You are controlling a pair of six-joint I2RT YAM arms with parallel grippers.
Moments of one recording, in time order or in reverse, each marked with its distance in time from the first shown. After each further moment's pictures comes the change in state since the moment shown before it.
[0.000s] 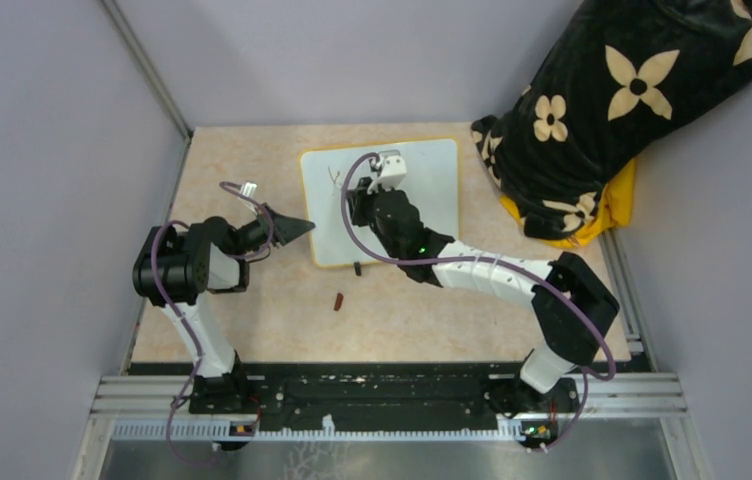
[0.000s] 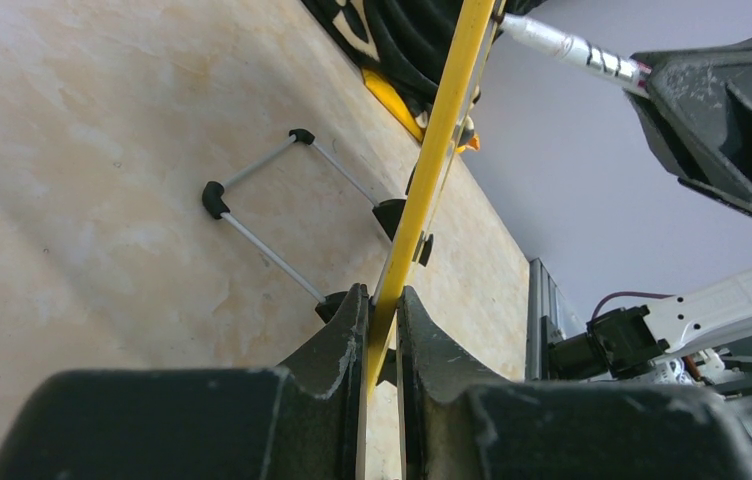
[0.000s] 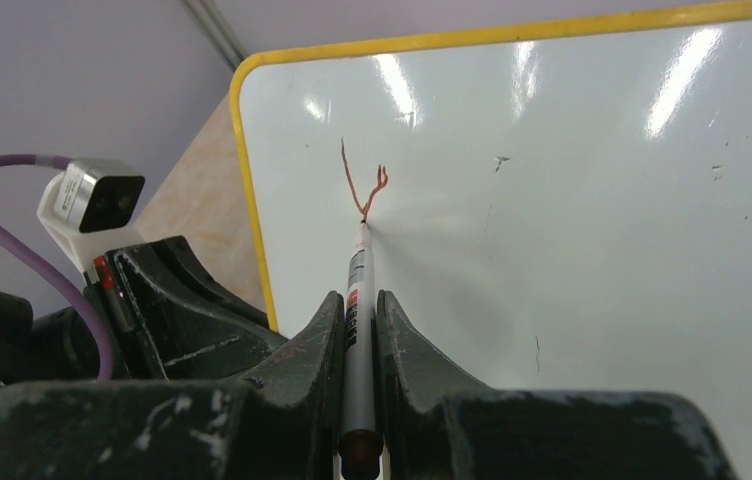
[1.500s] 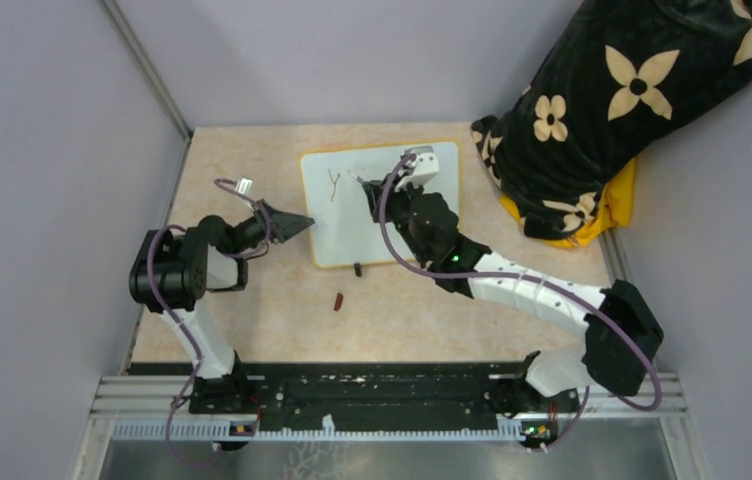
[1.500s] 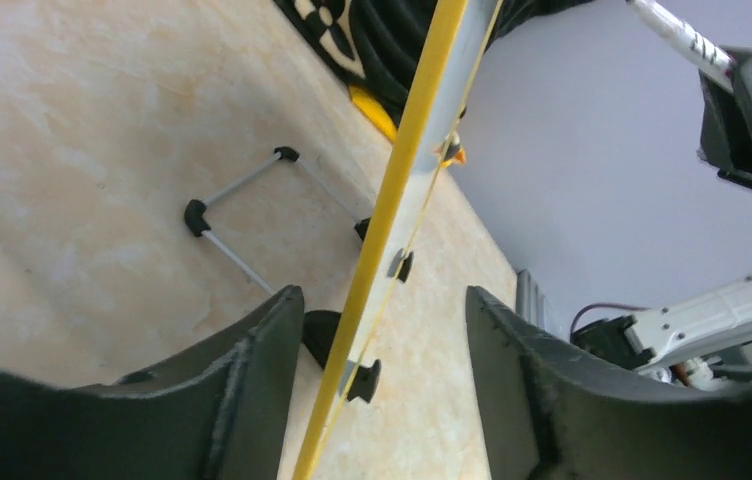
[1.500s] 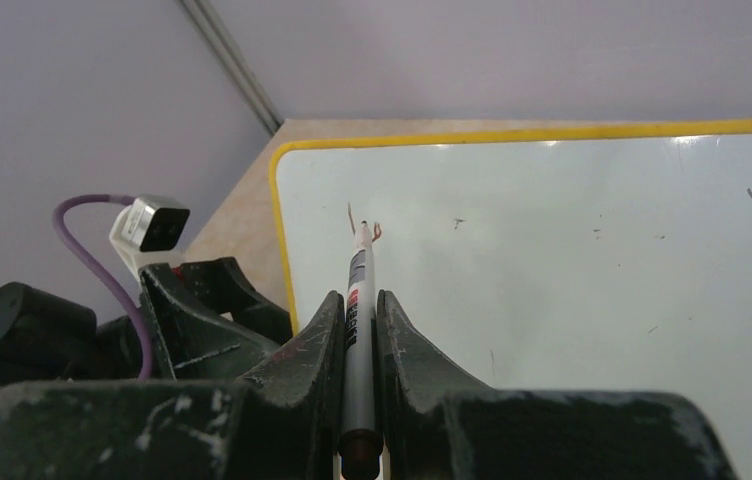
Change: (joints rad) left arm 0.001 -0.037 0.000 0.000 -0.006 -0.039; right arm -0.018 -0.203 -0.100 0.005 -0.013 -0.031
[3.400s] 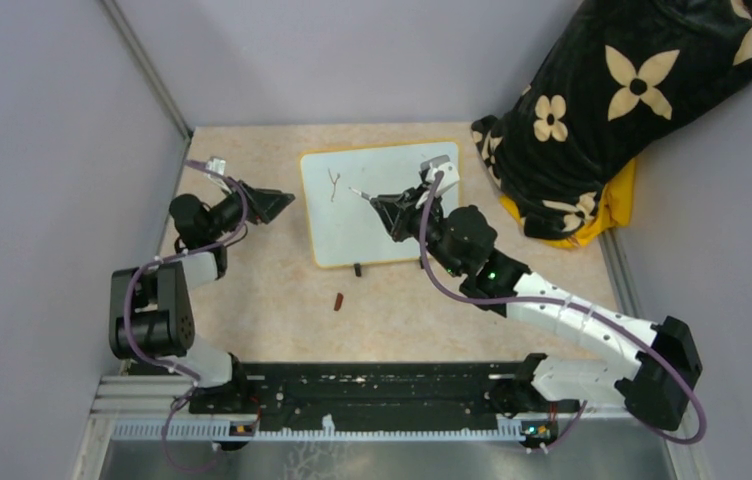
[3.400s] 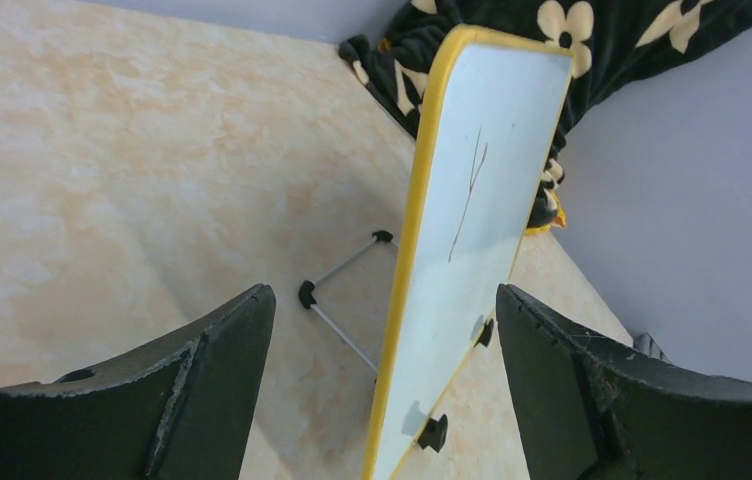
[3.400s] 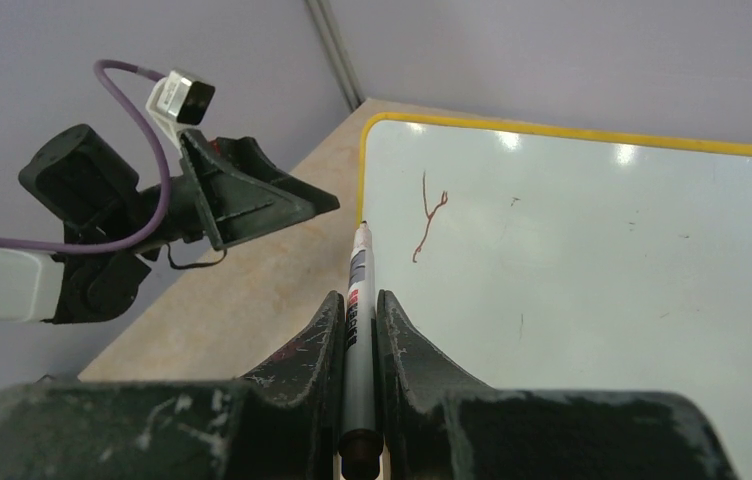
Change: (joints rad) left arm 0.093 -0.352 0.114 -0.564 -0.134 0.324; right arm 0.000 -0.280 -0.109 -0.105 -0.209 -0.053
